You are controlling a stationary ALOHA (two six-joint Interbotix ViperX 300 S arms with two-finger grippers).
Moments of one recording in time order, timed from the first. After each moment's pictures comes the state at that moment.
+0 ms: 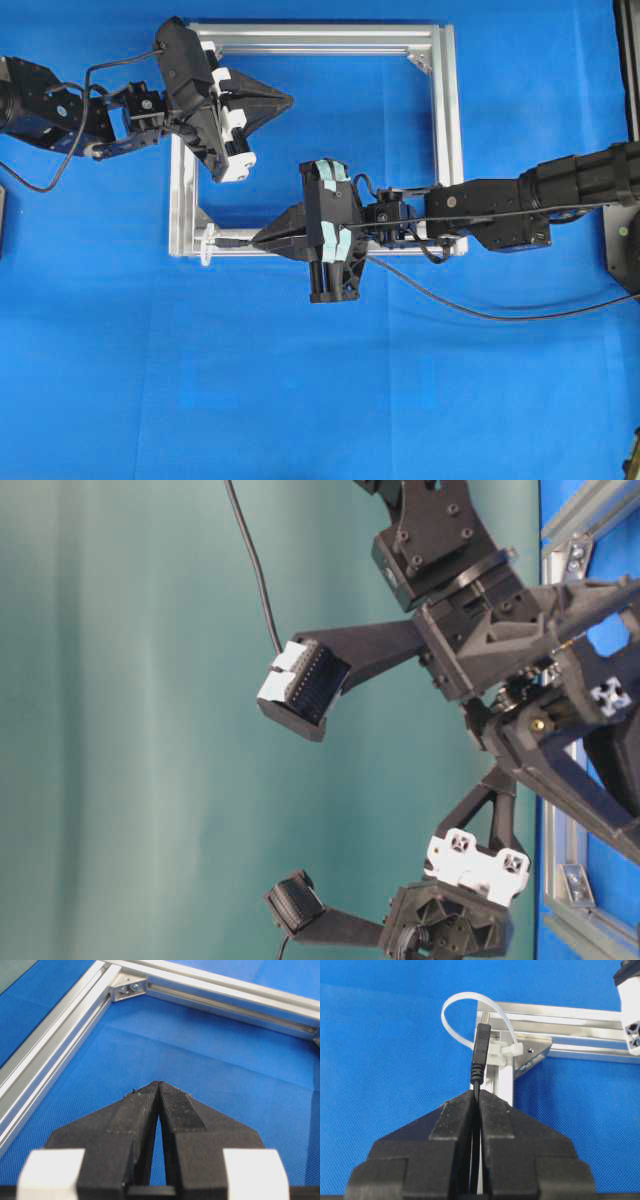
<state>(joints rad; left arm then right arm) 0.27 0.14 0.86 -0.08 -0.74 -0.01 0.03 0.27 0.56 0.01 -0.38 0.11</state>
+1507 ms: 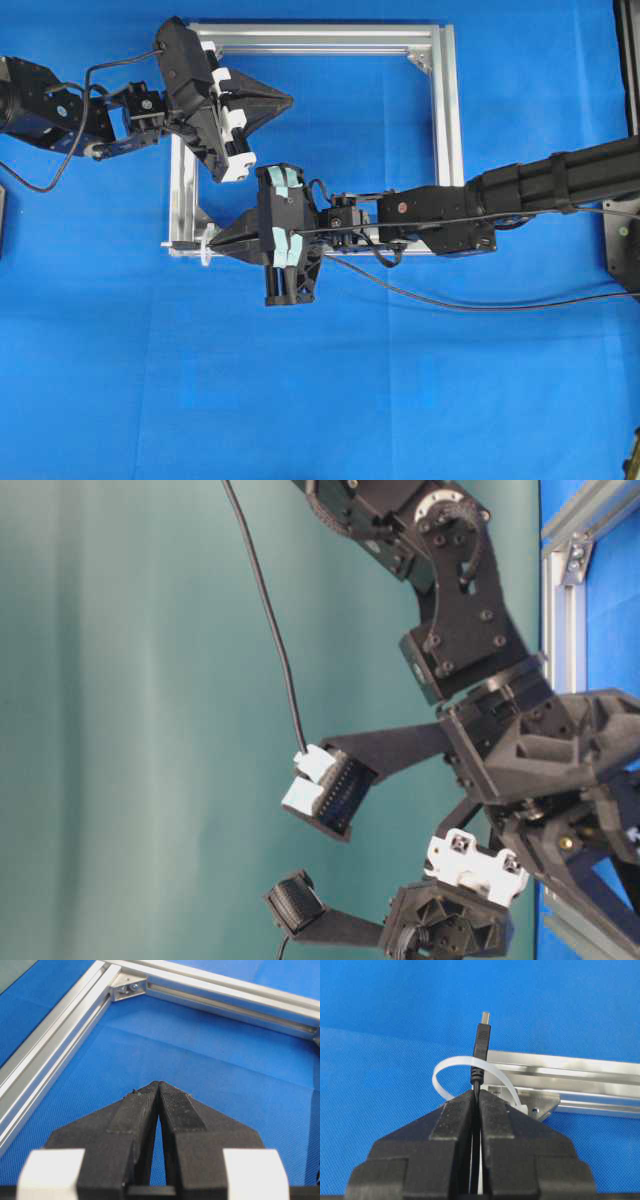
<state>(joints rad) 0.27 0.14 0.86 -0.08 -0.74 -0.01 0.03 0.41 0.38 0.00 -0.39 0.10</state>
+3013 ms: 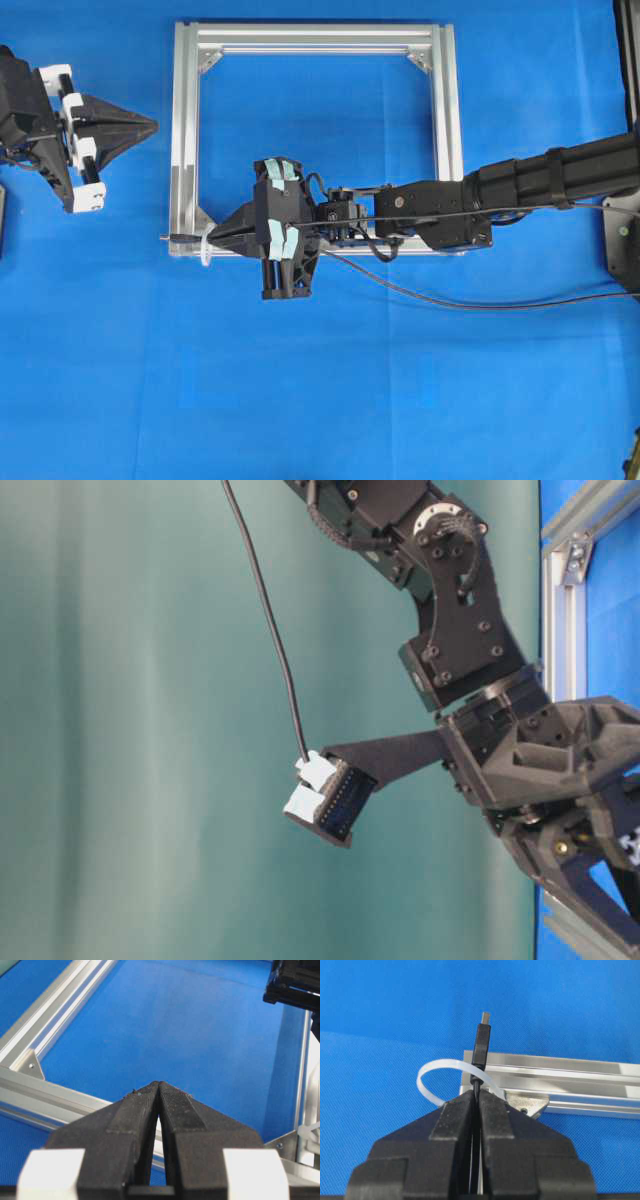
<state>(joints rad) 0.27 -0.37 1.36 -0.08 -0.72 0.00 0.02 0.42 0.37 -0.01 -0.38 0.11</state>
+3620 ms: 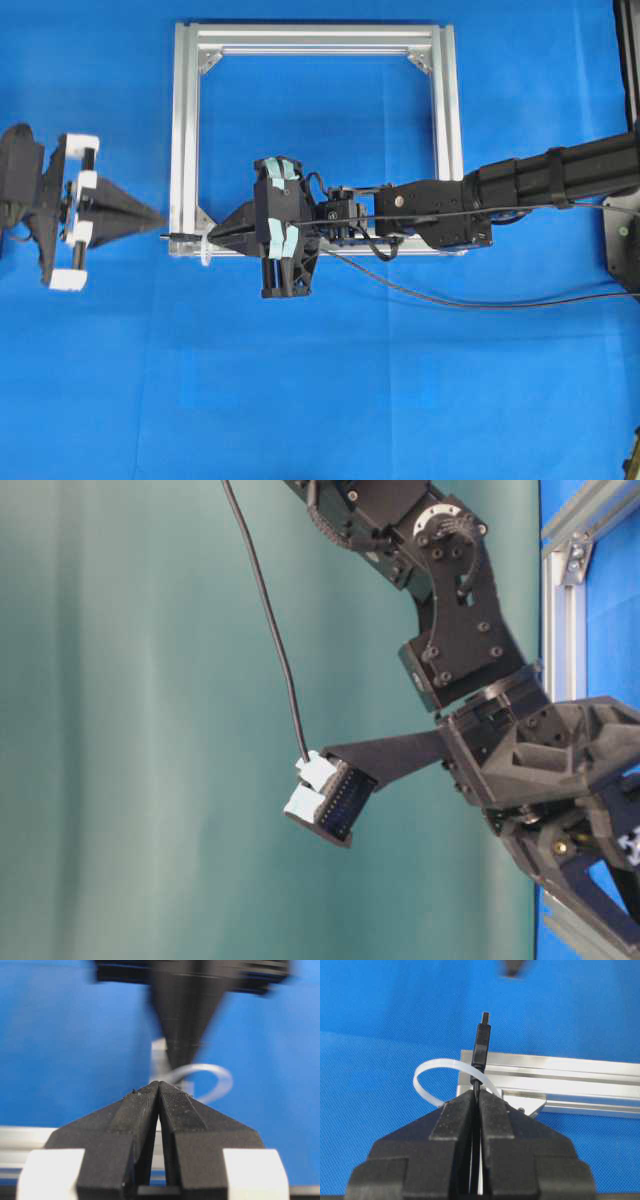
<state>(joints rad) -0.09 -0.37 1.35 -0.07 -0.72 -0.01 0.01 0.41 0.37 -0.01 -0.38 0.10</state>
